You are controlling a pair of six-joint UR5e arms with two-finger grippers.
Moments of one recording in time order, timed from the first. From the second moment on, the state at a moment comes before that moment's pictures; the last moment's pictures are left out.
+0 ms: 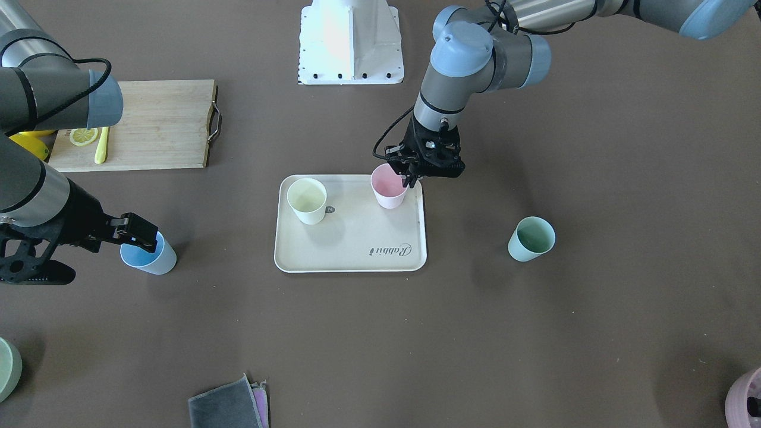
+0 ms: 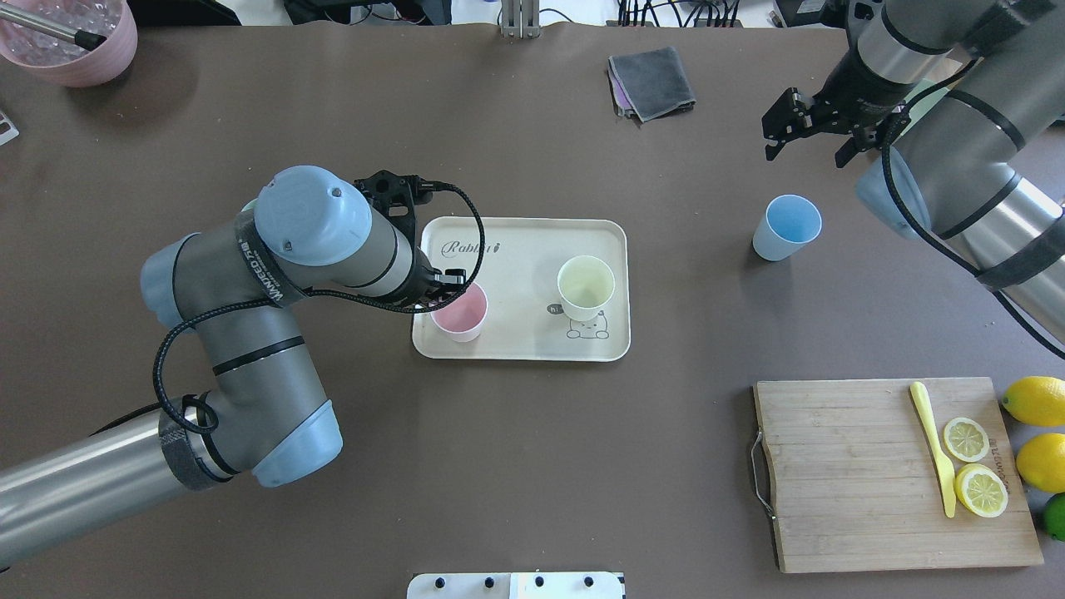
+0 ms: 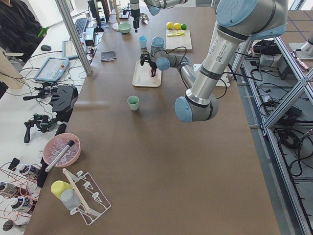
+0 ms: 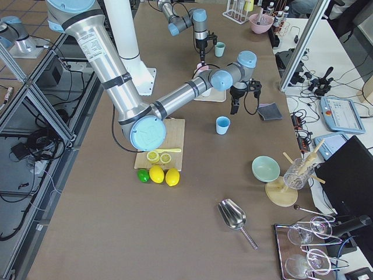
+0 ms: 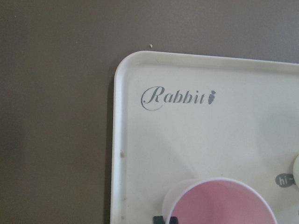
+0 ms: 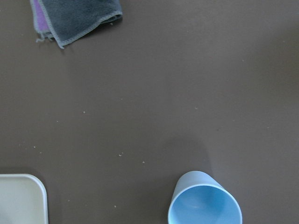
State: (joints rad) left arm -0.56 -2.17 -1.71 -1.77 -1.87 -1.24; right arm 1.06 -1.08 1.61 -1.60 2.29 0.77
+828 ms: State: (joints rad) left arm -0.59 -2.18 -1.79 -1.70 -1.88 -1.21; right arm 1.02 -1.16 1.58 -1.53 2.25 0.73
